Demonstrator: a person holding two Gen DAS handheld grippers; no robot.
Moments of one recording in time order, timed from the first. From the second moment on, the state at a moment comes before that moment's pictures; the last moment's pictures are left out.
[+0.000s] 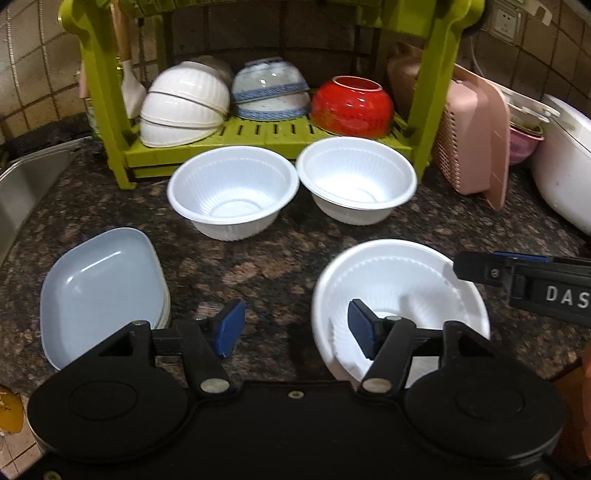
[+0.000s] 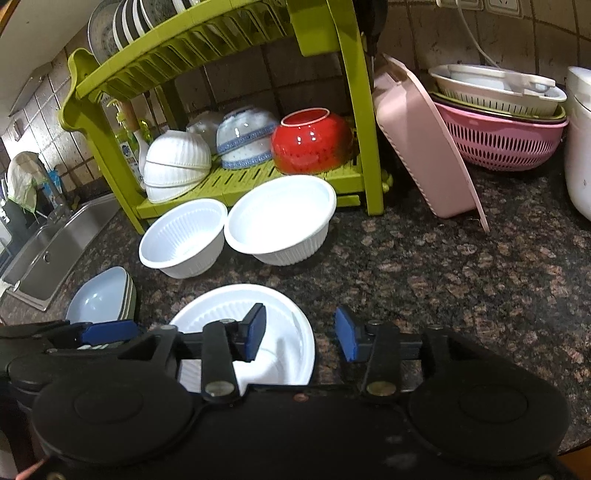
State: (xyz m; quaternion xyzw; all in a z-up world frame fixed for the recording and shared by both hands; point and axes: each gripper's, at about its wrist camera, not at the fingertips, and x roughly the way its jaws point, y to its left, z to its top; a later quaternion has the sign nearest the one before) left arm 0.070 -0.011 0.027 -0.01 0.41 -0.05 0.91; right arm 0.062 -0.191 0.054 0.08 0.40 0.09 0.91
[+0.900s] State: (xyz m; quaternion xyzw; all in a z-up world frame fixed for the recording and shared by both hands) left arm 0.091 0.055 0.058 -0.07 0.38 0.03 0.92; right arm 0.094 -0.174 0.069 0.15 0.37 0.08 0.92
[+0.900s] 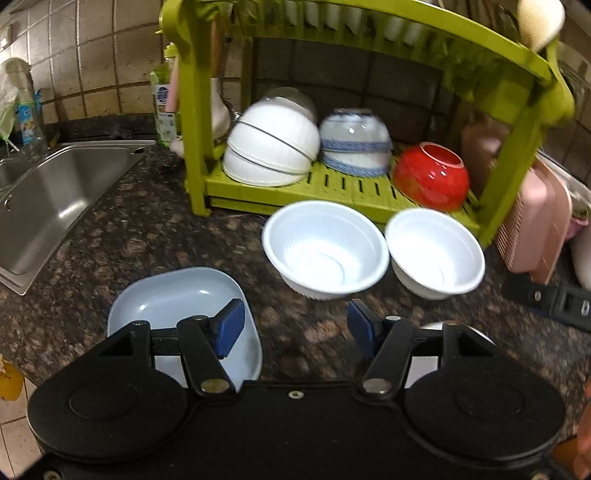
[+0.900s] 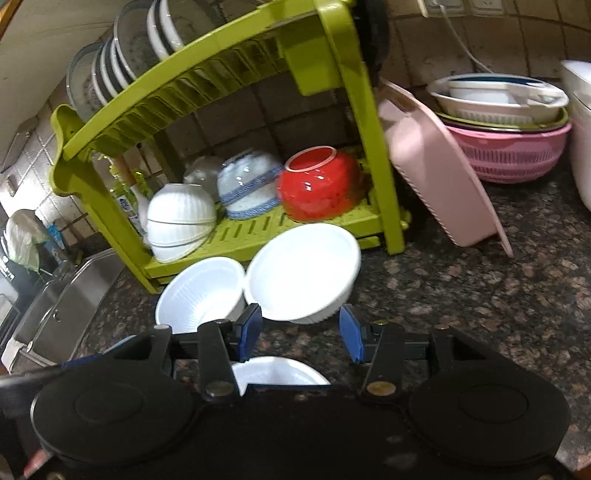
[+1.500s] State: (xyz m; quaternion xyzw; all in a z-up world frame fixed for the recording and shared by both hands) left arm 0.141 0.079 0.062 -0.09 0.40 0.05 0.91; right arm 0.134 -0.148 0.069 0.16 0.39 0.10 0.90
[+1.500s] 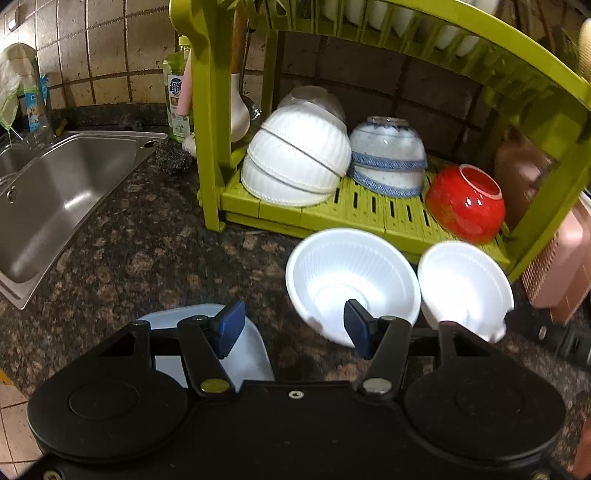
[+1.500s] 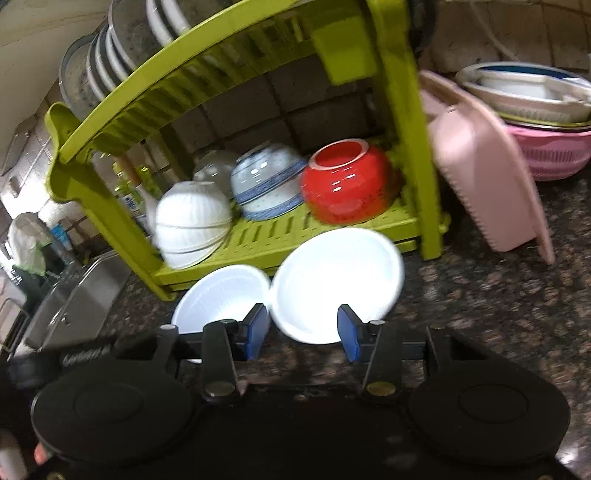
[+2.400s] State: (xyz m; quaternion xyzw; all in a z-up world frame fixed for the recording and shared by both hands) left arm 0.223 0.009 0.065 -0.02 0.43 -0.09 0.90; right arm 0.171 -0.176 0.044 0.14 0.38 -0.01 0.91
